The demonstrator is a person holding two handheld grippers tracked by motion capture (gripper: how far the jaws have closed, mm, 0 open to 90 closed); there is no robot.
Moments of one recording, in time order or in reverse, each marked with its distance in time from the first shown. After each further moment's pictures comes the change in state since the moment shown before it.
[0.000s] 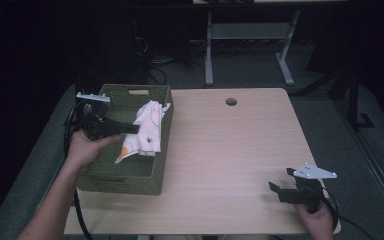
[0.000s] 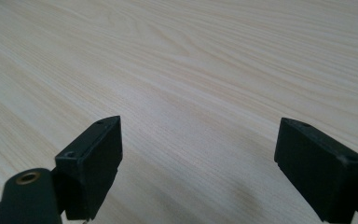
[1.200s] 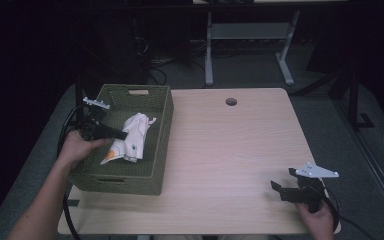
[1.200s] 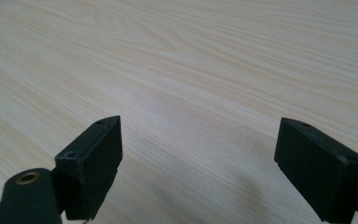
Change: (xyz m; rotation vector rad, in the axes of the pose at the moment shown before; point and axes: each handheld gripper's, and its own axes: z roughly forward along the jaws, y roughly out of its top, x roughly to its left) left arm 0.060 -0.018 0.016 0.221 0.122 0.026; right arm -0.006 -0.003 0.001 0.006 -0.015 0.040
